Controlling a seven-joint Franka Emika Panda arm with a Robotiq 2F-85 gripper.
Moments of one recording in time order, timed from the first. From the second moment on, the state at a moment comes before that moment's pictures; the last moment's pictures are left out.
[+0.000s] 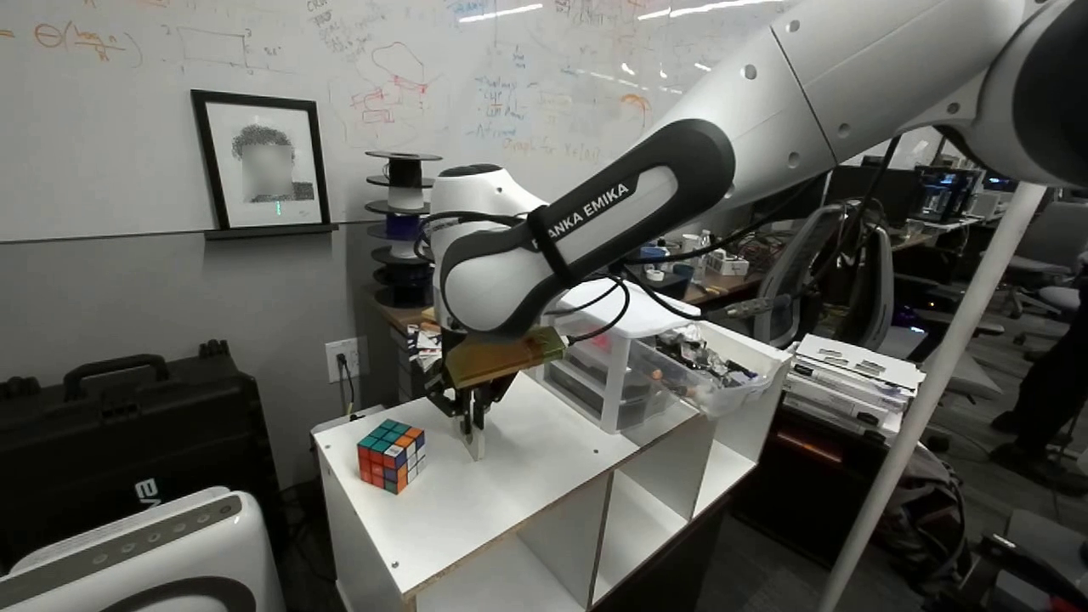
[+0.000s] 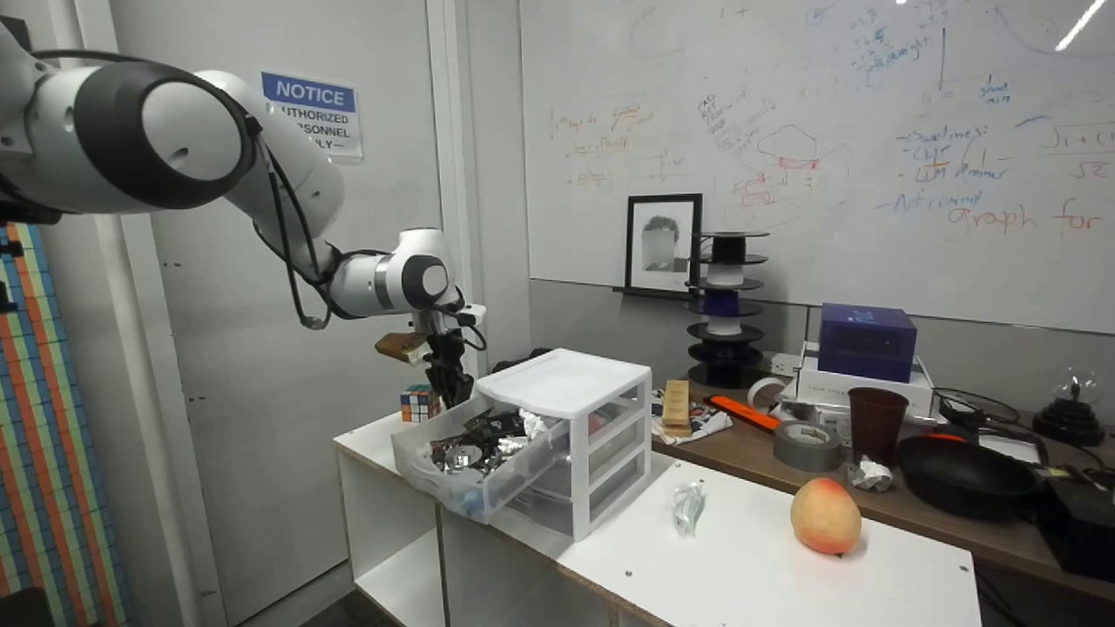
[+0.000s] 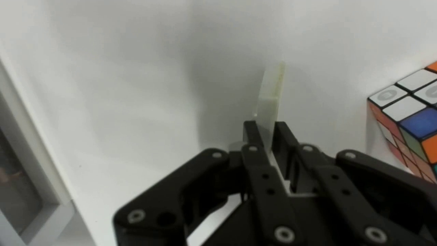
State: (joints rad) arm 0.38 1.05 -0.02 -1.18 -0.13 2.27 0.56
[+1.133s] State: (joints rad) arm 0.41 0.55 -0.03 -1.58 -0.19 2.08 0.63
